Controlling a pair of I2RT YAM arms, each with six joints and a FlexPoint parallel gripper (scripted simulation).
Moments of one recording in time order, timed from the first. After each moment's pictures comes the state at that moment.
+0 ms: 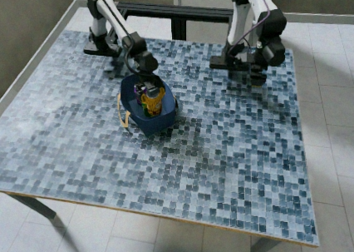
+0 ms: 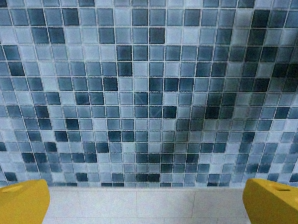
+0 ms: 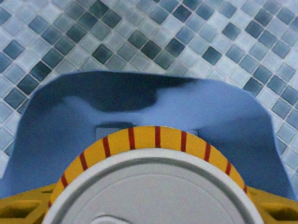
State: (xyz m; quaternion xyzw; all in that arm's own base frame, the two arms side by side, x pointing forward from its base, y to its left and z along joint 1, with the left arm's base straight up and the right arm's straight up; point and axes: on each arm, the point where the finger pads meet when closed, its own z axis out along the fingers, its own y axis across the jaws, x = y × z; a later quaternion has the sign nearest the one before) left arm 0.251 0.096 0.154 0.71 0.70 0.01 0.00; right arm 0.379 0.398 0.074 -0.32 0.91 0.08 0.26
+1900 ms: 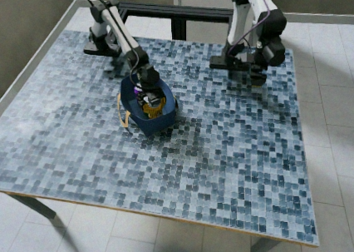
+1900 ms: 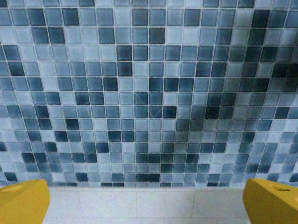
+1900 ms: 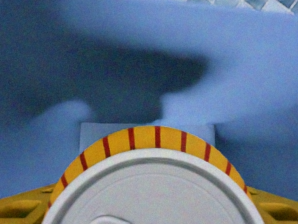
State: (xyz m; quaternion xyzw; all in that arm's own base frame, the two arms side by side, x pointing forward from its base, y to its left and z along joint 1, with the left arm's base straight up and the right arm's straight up) left arm 0.251 0.096 0.154 0.71 0.70 0.01 0.00; right arm 0.378 0.397 0.008 -0.32 0.91 0.08 0.26
